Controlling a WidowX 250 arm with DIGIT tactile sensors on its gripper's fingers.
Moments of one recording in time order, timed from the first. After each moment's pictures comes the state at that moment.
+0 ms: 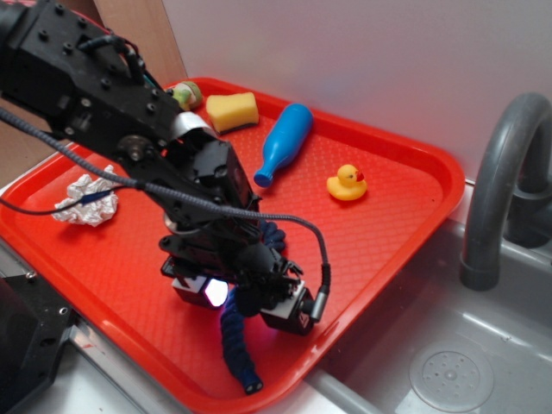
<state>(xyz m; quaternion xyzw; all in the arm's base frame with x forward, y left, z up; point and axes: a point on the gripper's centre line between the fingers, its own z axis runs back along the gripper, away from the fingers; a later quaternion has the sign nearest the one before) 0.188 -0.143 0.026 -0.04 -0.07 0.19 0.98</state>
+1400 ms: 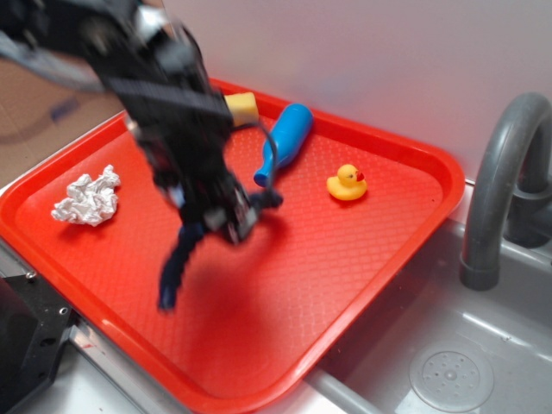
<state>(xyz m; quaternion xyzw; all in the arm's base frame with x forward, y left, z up) 0.206 -0.088 0.101 0.01 -0.11 0.04 0.99</state>
